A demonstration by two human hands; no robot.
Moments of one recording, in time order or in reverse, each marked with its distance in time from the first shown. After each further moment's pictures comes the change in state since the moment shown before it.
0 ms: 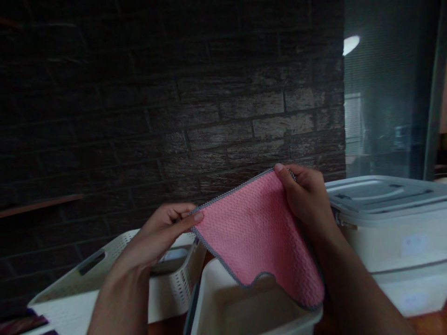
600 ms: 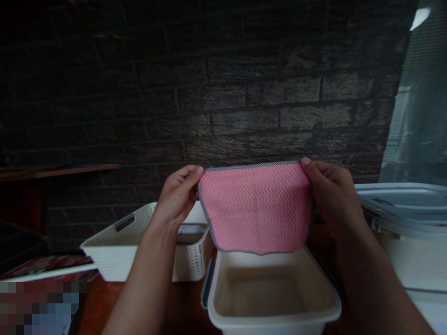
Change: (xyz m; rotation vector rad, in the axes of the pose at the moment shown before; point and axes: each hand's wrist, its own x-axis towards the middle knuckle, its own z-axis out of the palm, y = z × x) left_hand 0.019 -0.013 -0.017 -0.305 0.401 0.170; right_hand 0.004 0.018 0.009 0.221 -0.083 0.176
